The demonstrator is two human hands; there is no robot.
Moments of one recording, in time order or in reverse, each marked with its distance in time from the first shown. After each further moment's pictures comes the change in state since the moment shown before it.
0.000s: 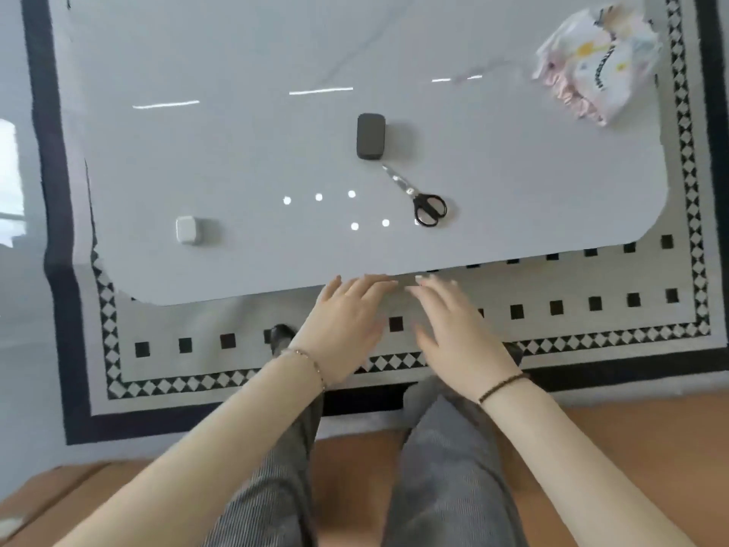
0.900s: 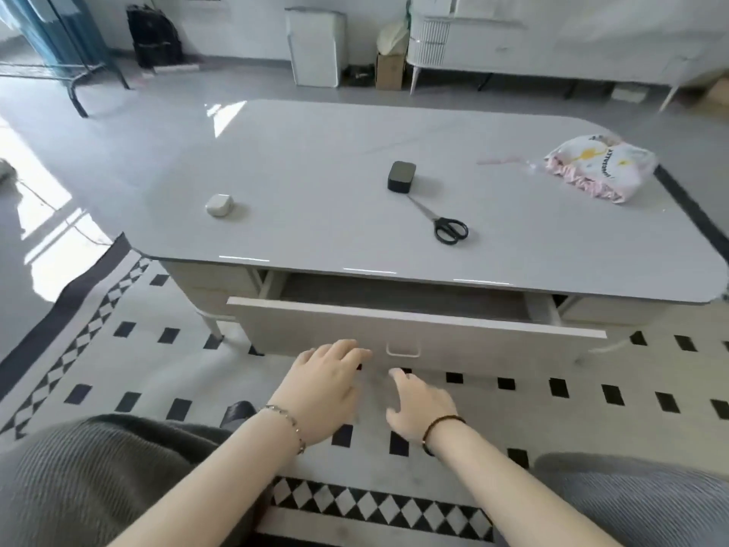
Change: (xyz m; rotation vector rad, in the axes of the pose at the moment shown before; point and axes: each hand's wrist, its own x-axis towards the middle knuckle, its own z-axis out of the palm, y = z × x) left_hand -0.028 -0.035 0.297 0.174 0.398 -0.199; right_hand 0.047 0.171 0.304 -0.362 -0.002 -0.133
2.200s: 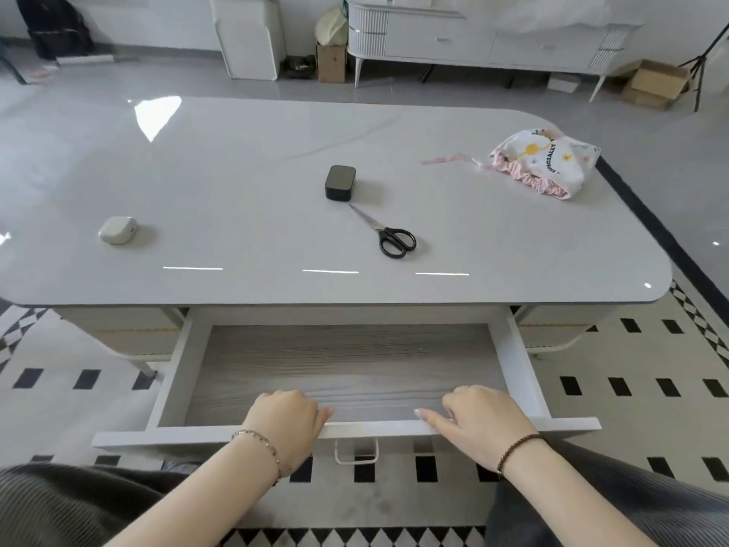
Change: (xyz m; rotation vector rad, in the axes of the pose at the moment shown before) left_hand 0.082 0.009 0.026 0.370 -0.381 -0.033; right_hand -0.031 0.113 -0.070 -0.142 0.092 0.073
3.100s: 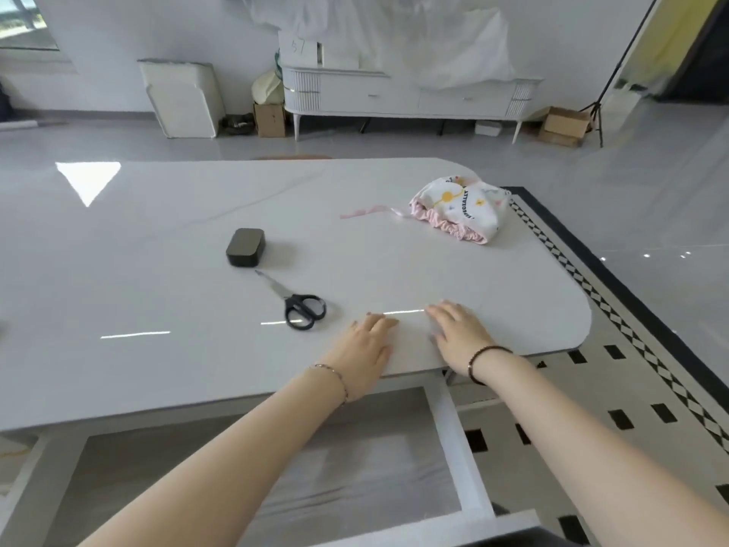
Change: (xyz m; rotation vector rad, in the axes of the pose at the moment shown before) left_hand 0.203 0.128 -0.142 -0.465 0.479 0.430; right_hand 0.141 0.184 -0.071 0.261 0.260 0.184
